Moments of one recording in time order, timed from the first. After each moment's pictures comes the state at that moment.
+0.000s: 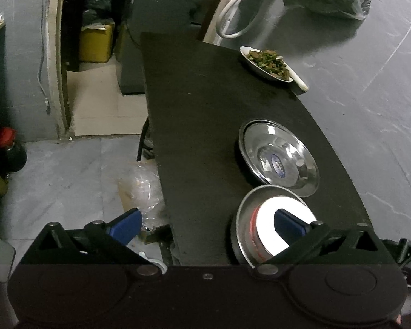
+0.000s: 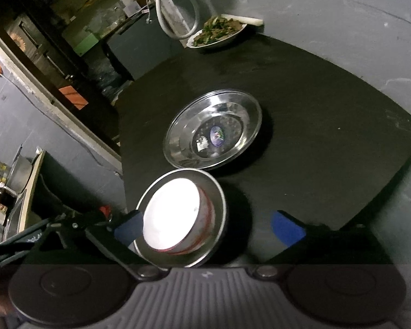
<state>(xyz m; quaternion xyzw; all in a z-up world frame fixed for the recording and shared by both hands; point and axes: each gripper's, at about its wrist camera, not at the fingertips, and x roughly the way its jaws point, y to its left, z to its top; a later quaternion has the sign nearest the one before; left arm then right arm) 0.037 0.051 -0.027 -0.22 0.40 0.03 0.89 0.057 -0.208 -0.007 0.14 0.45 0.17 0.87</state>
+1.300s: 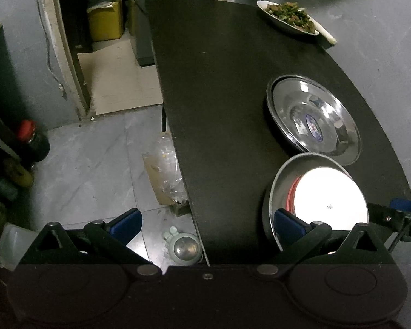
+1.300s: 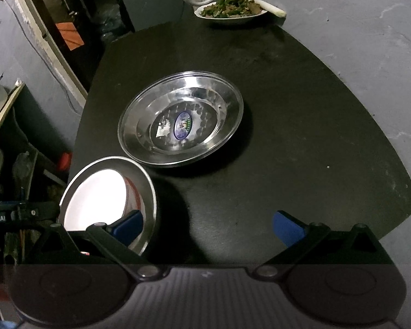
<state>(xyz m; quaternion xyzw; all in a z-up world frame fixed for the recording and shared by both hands) 0.072 0.037 -0.053 -0.15 0.50 0.06 0.85 0.113 -0.210 -0.031 -0.03 0.48 0.19 0.85</state>
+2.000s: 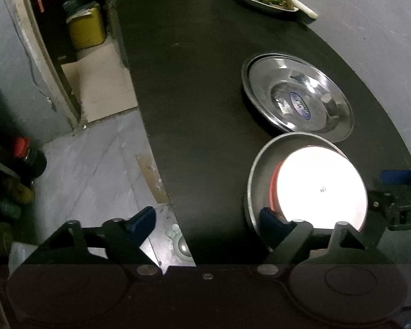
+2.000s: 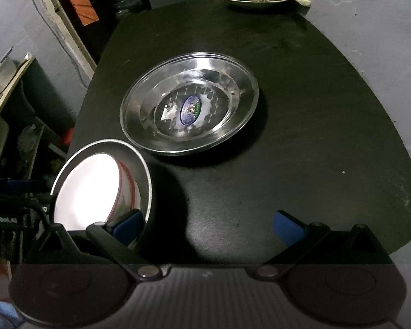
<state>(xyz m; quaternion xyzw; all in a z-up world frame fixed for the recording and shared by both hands) 0.083 0.014 -0.059 -0.10 0.51 0.03 0.85 0.127 -0.205 -0.042 -0.07 0.51 0.22 0.83</state>
